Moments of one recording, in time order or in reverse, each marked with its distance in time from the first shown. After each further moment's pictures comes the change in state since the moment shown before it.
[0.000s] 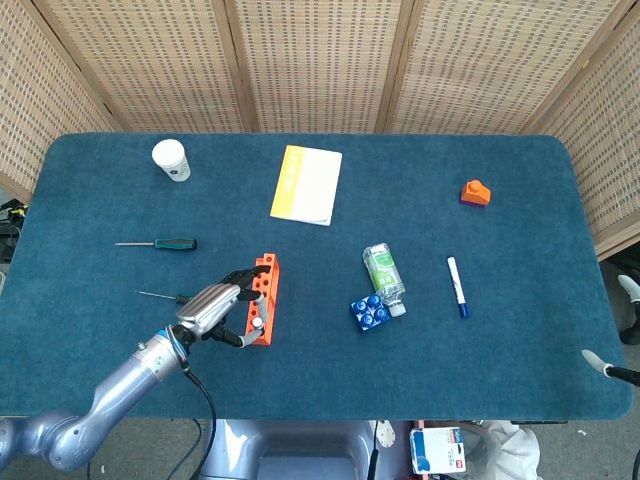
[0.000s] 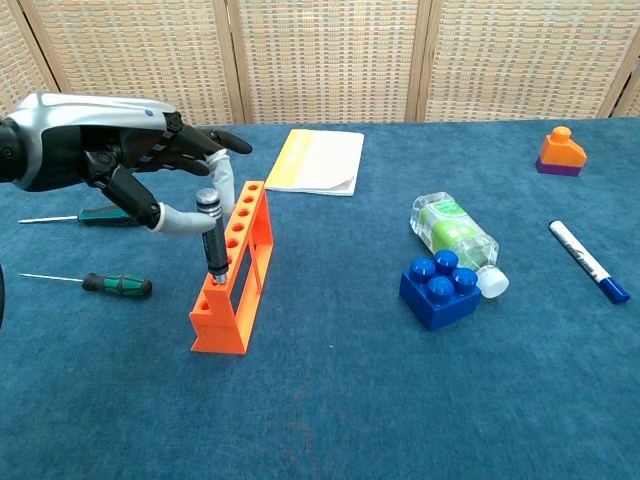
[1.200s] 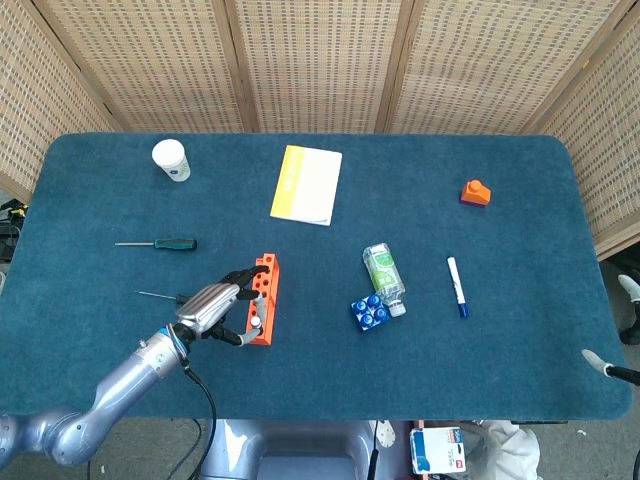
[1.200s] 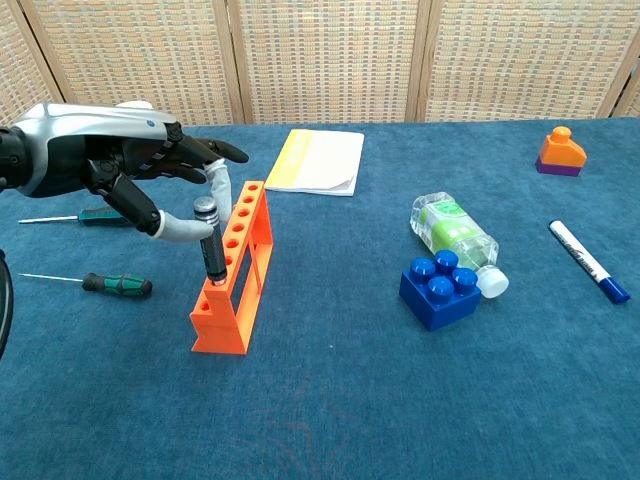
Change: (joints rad) left arm -0.014 -0.009 0.006 0.019 -0.040 -0.012 0.024; right arm 0.002 0.001 -0.001 0.003 0.002 -0.007 0.007
